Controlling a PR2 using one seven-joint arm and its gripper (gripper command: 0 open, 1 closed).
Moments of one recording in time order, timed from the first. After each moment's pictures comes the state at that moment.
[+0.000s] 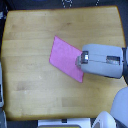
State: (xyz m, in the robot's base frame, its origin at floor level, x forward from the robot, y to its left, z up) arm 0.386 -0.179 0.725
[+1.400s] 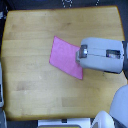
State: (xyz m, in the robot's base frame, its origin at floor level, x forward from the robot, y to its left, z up) arm 0.400 -0.163 0.767
